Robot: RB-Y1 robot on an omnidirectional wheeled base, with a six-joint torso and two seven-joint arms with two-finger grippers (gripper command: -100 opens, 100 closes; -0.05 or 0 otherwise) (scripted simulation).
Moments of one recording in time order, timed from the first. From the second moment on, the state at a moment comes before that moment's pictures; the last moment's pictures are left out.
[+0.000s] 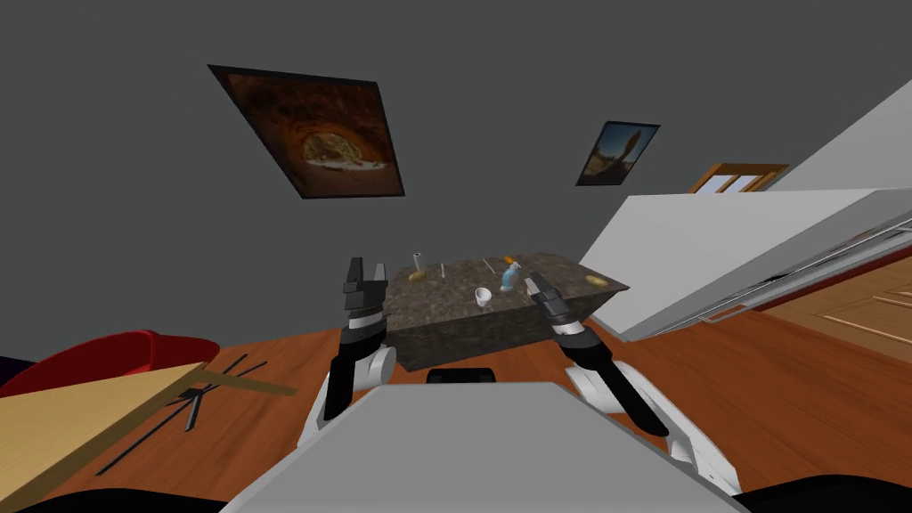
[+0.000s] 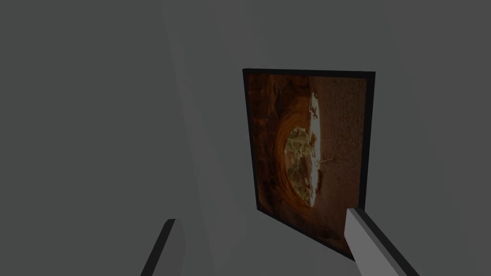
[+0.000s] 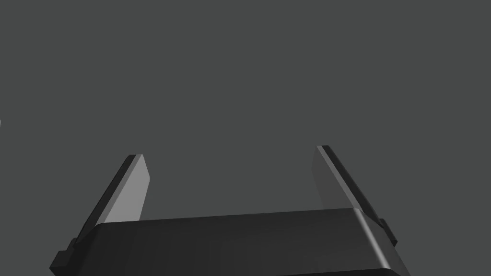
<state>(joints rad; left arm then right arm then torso) 0.48 -0.02 -0.03 -2.37 0.01 -0.47 -0.06 0.59 -0.46 -0.06 -2.28 0.05 -0.43 -0.03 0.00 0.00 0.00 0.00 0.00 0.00</state>
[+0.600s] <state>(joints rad) 0.48 -0.02 -0.03 -2.37 0.01 -0.47 -0.06 0.60 -0.62 -0.07 -2.22 0.08 -0.40 0.00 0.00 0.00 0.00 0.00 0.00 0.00</state>
